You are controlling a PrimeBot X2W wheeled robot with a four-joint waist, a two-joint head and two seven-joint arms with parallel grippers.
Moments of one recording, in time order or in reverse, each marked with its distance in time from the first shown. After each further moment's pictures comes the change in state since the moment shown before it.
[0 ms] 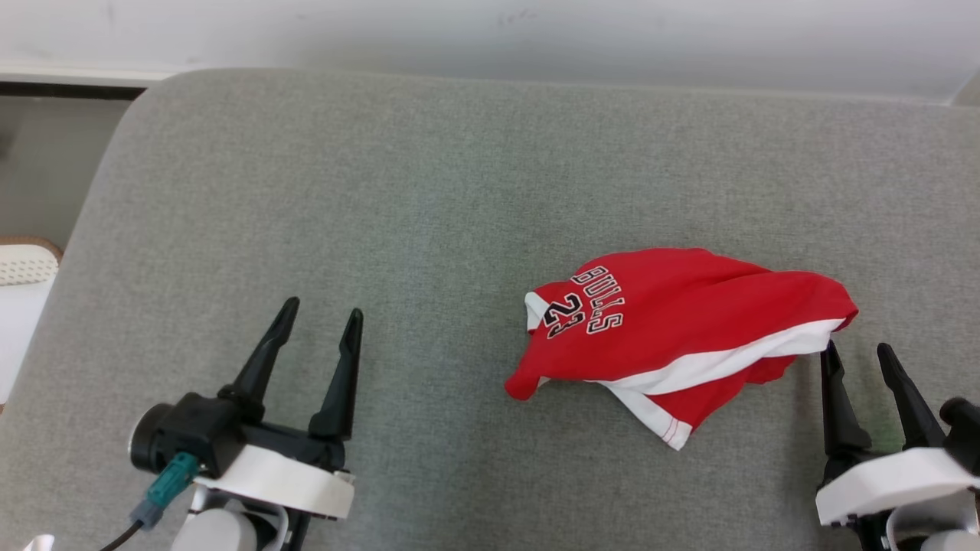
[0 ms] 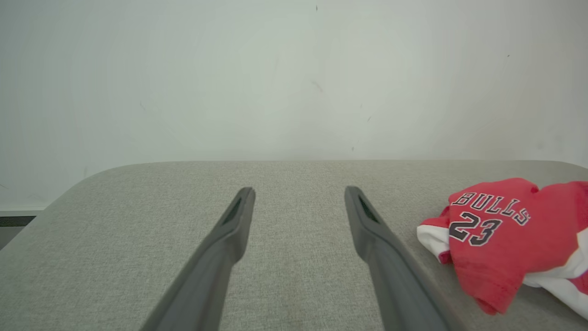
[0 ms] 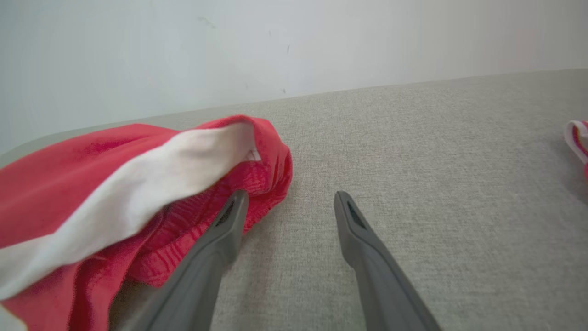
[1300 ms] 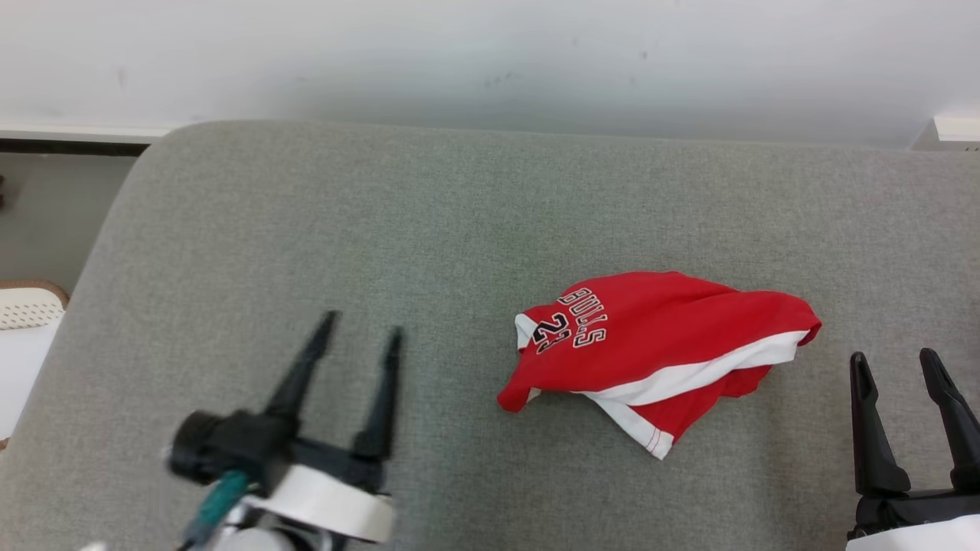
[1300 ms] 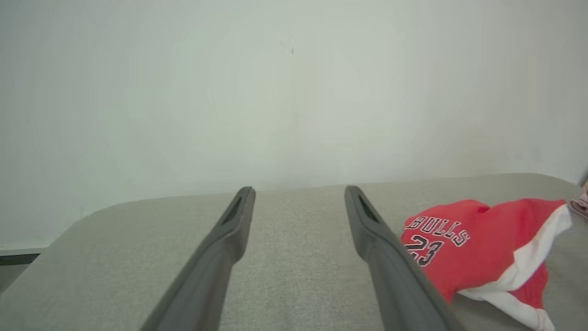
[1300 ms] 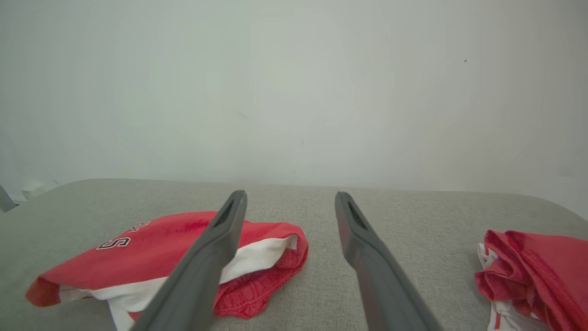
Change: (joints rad) left arm 0.051 0.002 -0.058 -0.091 0.044 0.008 0.028; right arm 0.233 0.000 -0.002 -0.449 -0.076 0.000 0.045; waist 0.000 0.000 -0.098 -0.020
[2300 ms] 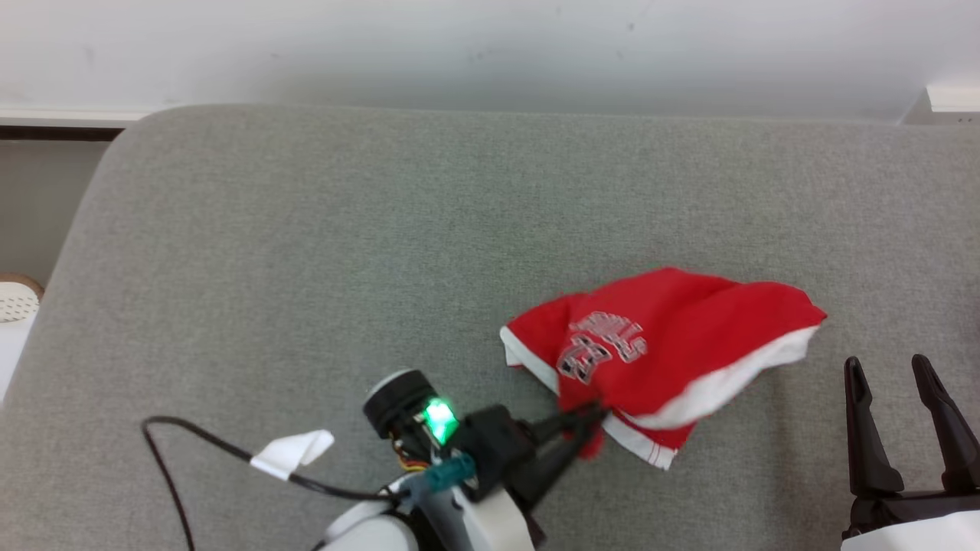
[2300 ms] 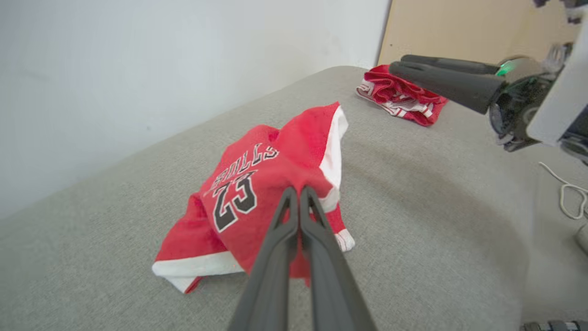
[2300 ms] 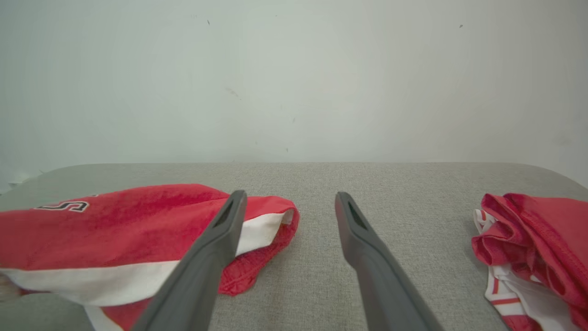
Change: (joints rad) left arm -0.268 0.064 -0.490 -0.040 -0.064 -0.146 0.327; right arm -0.013 0.000 0.003 0.053 0.016 0.000 -0.015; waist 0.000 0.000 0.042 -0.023
